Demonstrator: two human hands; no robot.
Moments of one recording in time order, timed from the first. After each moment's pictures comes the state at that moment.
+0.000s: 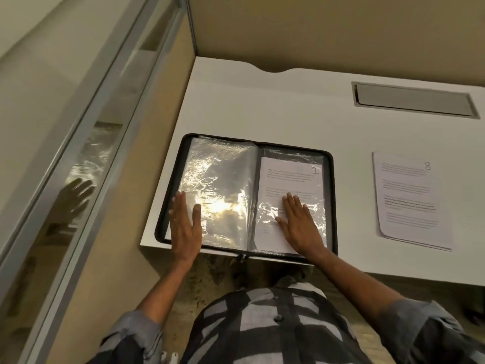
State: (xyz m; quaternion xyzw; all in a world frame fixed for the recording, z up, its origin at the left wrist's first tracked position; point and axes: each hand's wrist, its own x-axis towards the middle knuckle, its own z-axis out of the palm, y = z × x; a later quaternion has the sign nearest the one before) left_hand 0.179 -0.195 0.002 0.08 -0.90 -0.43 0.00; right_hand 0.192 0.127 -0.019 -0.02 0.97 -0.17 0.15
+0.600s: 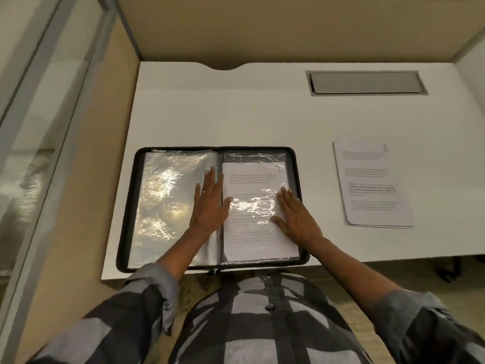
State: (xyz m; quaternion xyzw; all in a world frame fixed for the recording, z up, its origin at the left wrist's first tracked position) left_hand 0.081 -0.057 -0.006 -0.18 -0.95 -0.24 -0.10; right_hand 0.184 0.209 -0.010 0.00 0.98 -0.15 0.16
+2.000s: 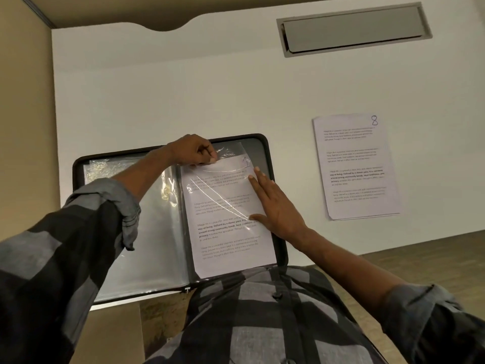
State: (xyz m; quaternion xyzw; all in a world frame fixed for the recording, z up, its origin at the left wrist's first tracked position) left_hand -0.124 0.038 0.000 -0.27 -0.81 -0.28 -0.44; right_hand 0.144 0.246 -0.006 -0.02 0.95 -0.29 0.13
